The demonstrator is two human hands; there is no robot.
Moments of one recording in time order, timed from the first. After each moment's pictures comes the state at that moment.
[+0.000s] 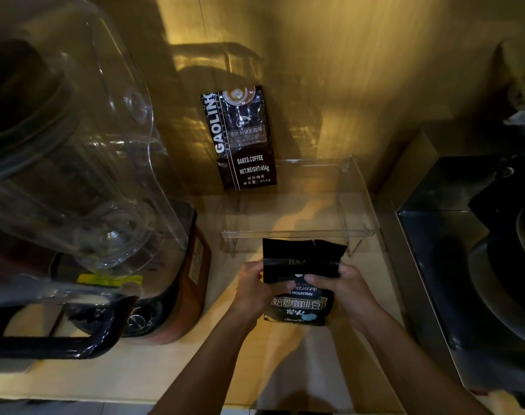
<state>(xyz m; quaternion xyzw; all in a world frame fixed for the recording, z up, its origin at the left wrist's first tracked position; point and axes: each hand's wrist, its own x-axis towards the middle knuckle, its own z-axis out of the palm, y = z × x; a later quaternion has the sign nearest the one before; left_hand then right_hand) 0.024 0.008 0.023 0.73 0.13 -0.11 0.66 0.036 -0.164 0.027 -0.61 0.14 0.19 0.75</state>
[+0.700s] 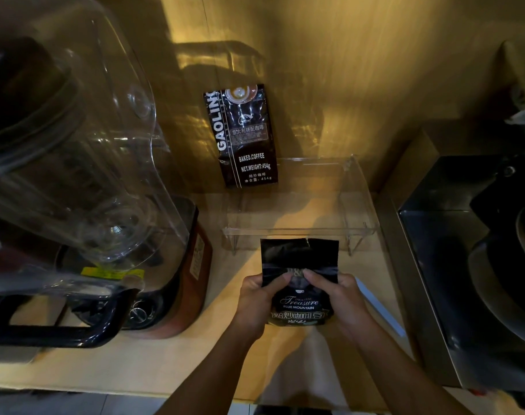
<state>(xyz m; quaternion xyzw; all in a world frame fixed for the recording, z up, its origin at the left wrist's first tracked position) 0.001 -0.006 0.025 0.59 0.17 -0.12 0.78 0.017 -0.154 0.030 -0.57 0.13 0.15 0.80</state>
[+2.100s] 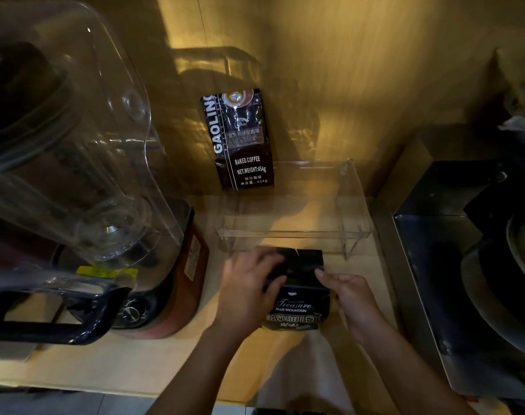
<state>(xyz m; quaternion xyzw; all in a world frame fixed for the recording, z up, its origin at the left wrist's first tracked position) 0.002 0.001 0.066 0.95 -0.07 0.09 0.28 0.022 -0.178 0.034 -0.66 0.19 0.16 0.71</state>
